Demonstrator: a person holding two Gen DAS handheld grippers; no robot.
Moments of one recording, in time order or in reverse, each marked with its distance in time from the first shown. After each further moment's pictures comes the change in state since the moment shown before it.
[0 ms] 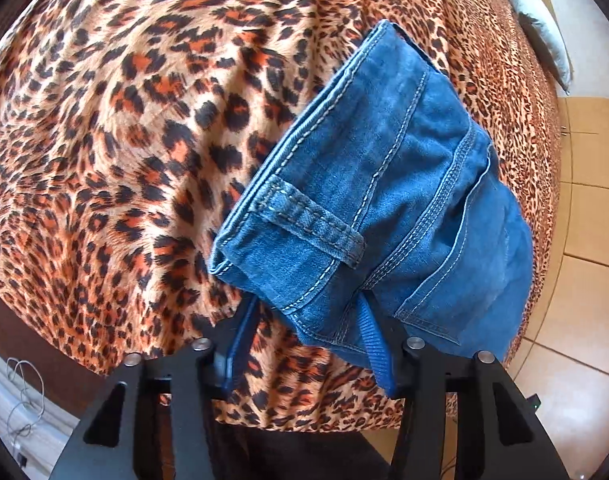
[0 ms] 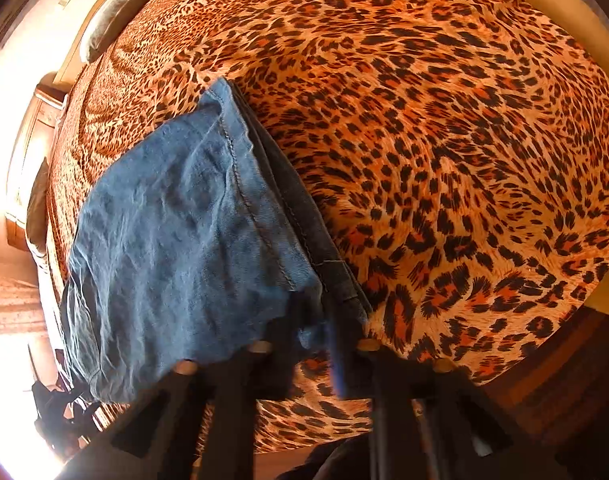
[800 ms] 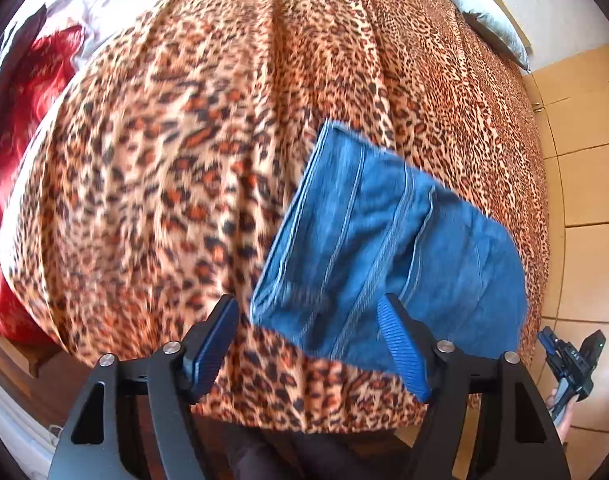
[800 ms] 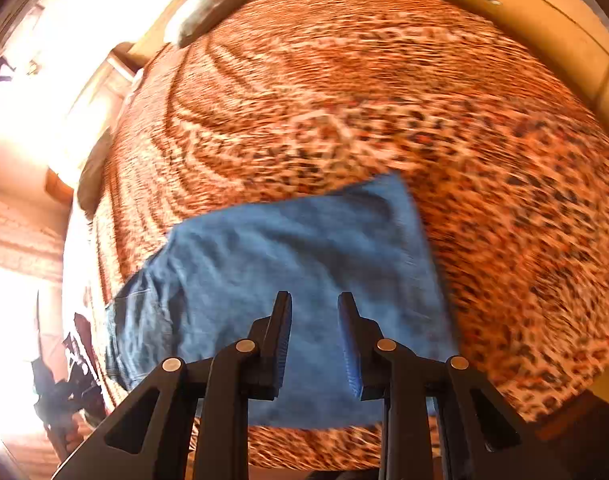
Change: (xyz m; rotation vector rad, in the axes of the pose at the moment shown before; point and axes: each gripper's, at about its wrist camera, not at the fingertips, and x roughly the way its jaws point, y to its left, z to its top) left arm -0.084 -0.044 0.003 0.237 -0.166 0.062; right arm -0.042 0.118 0.047 -0.272 -0.065 0.154
